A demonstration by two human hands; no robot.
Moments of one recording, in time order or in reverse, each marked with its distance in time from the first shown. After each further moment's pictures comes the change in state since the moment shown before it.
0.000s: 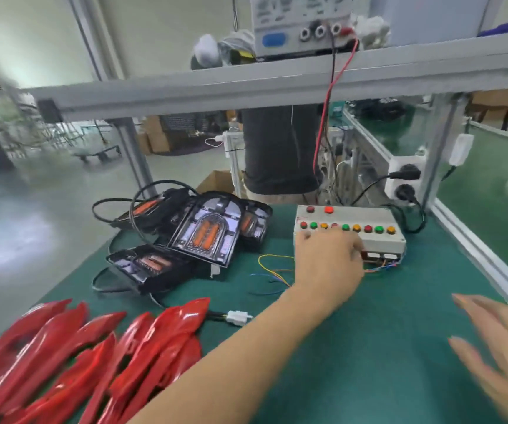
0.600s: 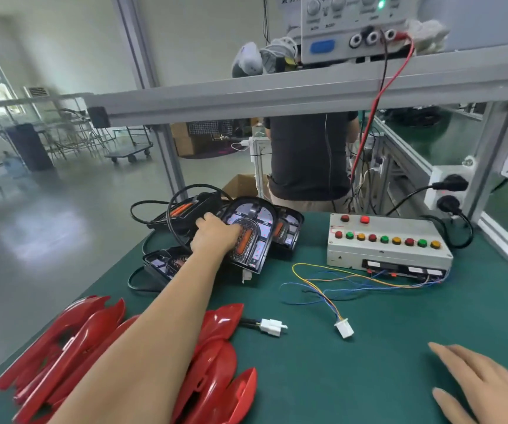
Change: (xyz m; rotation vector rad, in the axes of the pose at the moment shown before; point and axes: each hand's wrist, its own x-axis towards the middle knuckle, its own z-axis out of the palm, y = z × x) left_hand 0.030 -0.215 -0.072 0.013 0.072 -0.897; right_hand 0.004 -0.020 0.017 -0.101 -0.114 0.025
